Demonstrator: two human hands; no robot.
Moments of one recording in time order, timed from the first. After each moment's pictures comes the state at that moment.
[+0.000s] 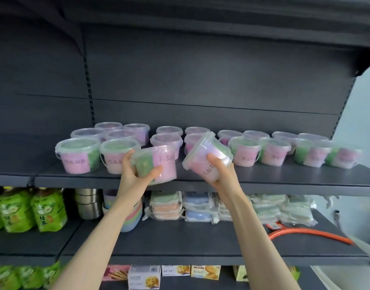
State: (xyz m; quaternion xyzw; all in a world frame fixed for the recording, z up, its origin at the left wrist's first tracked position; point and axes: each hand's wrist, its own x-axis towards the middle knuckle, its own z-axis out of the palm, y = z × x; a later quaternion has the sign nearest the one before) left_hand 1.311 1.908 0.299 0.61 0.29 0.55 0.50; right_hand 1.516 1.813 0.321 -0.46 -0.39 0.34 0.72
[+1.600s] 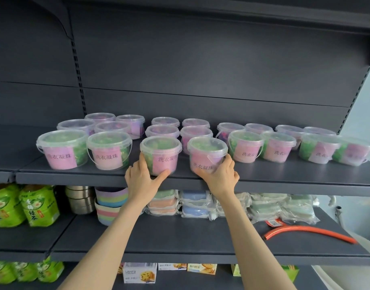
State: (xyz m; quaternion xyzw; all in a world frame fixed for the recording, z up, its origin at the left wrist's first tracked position) left_hand 1.370 1.956 0.252 0.74 0.48 0.45 0.11; right_hand 1.551 1.862 0.283 -0.78 -0.40 -0.01 0.48
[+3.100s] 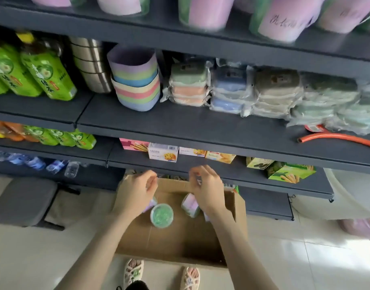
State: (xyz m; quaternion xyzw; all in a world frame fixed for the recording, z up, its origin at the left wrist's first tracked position) left_hand 1.228 1.807 0.050 0.80 0.52 0.18 0.23; right_hand 1.413 1.750 0.042 -0.77 -0.53 0.17 0.30
